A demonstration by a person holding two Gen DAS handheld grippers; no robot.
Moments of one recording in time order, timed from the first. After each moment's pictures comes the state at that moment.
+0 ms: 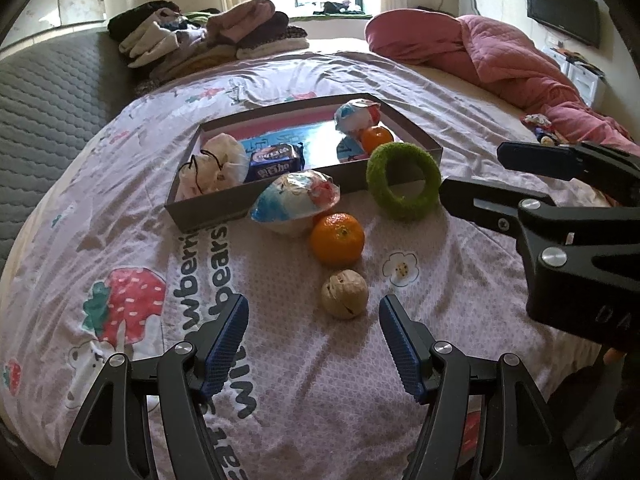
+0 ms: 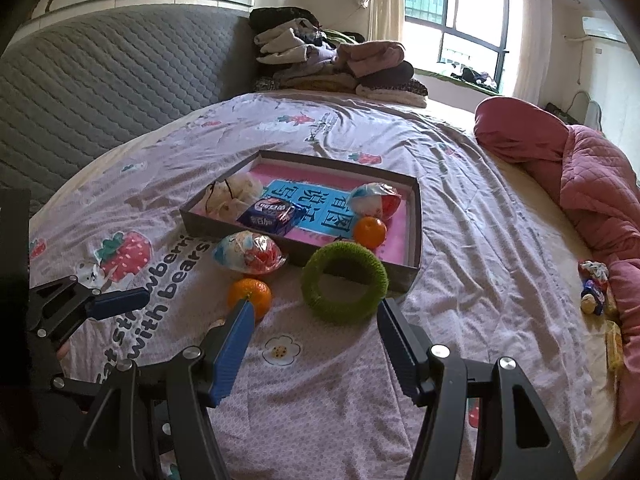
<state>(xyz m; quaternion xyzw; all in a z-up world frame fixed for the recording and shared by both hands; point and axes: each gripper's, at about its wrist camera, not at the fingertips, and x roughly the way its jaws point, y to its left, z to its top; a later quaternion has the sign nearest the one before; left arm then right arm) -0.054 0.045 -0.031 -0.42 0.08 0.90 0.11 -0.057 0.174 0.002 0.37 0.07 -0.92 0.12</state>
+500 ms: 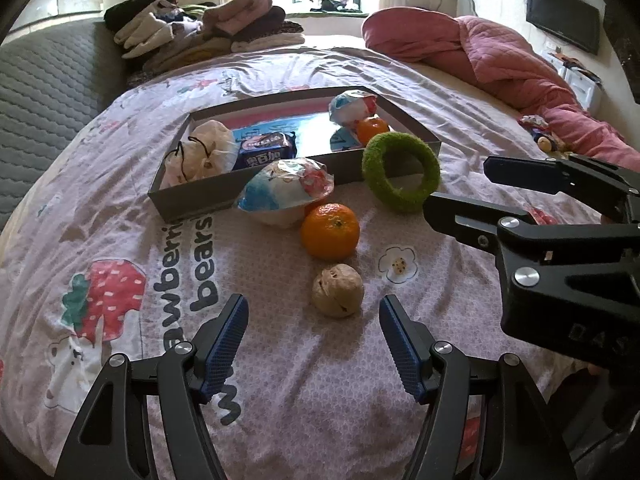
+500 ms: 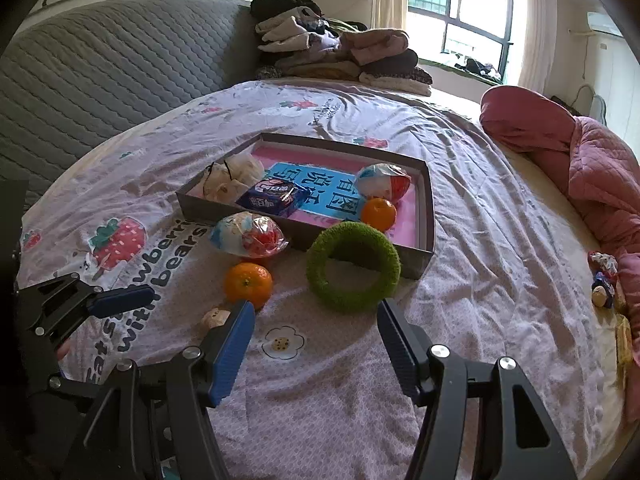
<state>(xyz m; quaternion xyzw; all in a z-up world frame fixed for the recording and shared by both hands) -0.061 0.045 -0.047 -0.42 0.07 0.90 0.13 -0.066 0.172 -0.017 0.38 0.07 -0.91 0.12</state>
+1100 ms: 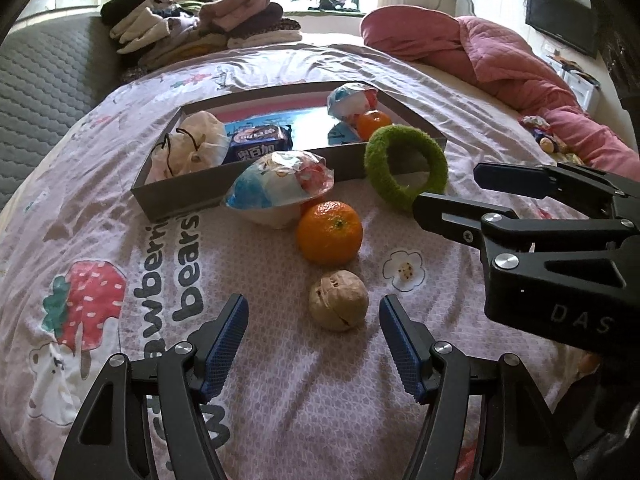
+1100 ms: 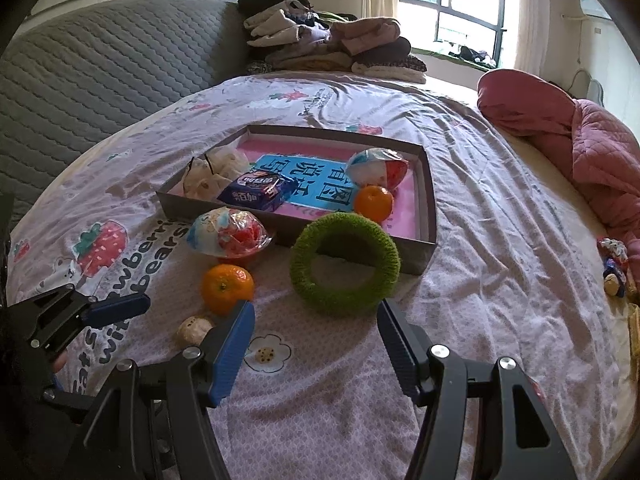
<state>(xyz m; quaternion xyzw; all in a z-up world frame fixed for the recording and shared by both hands) -0.076 0.047 -0.063 -0.43 0.06 0.89 0.14 -0.086 0.176 -0.037 0.40 0.05 -0.91 0.12</state>
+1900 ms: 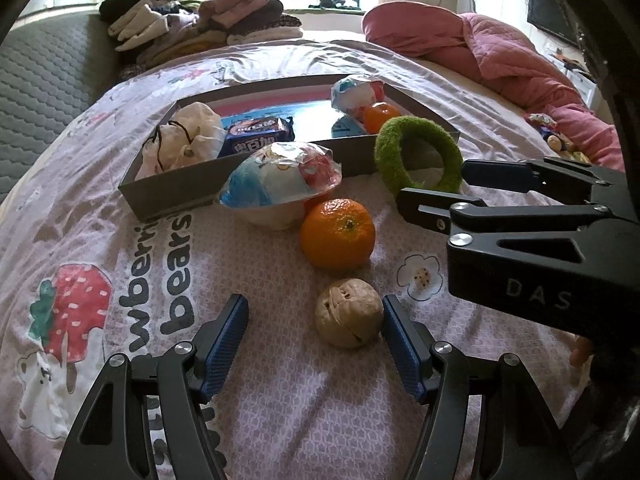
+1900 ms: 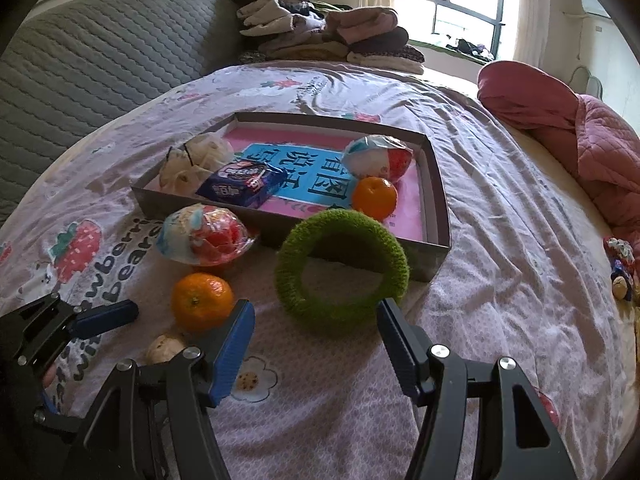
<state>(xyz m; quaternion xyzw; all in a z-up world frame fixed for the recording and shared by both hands) -0.093 0.049 -0.077 -0.43 0.06 0.89 0.14 -0.115 0.173 -0.058 0.41 0.06 -0.90 0.10</state>
